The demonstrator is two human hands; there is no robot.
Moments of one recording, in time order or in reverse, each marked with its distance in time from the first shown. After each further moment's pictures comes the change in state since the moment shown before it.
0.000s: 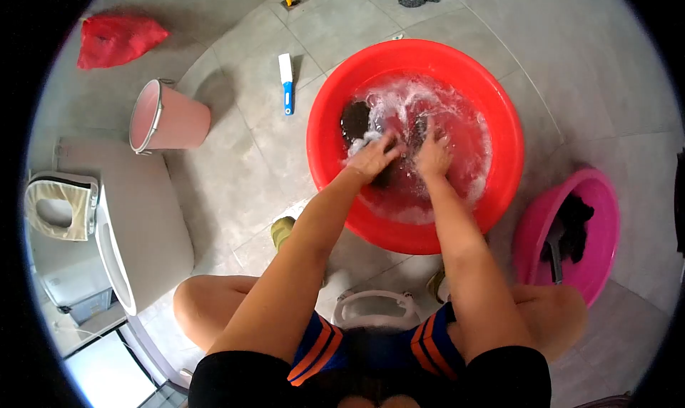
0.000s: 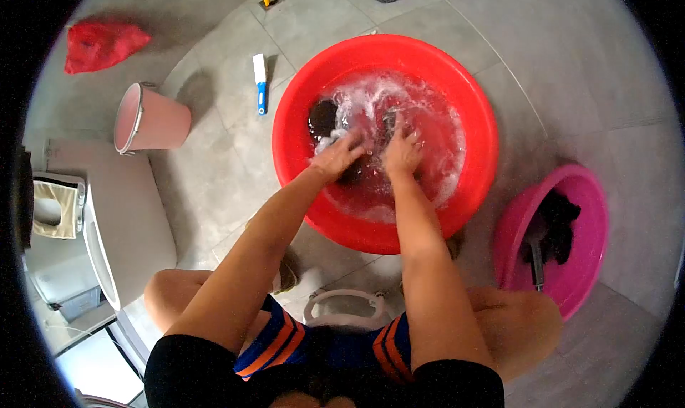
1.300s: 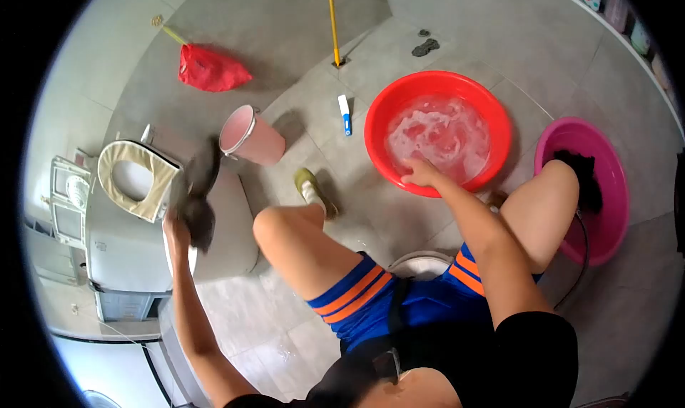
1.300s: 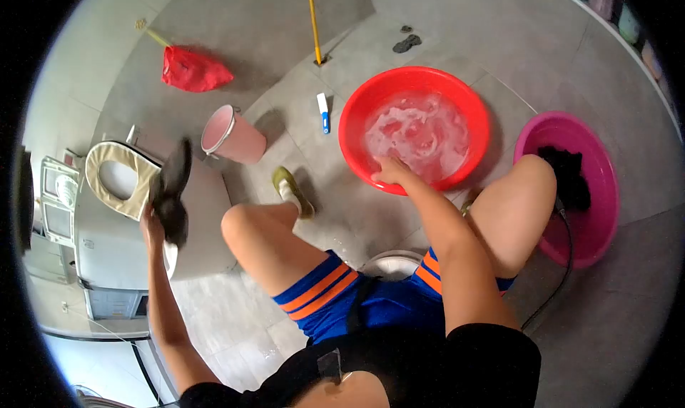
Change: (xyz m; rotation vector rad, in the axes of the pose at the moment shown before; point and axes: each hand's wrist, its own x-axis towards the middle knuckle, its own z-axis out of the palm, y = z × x) left_hand -0.596 -0.060 -0.267 -0.004 1.003 -0.711; right_hand -0.154 -0.018 -0.014 0.299 -0.276 -0.805
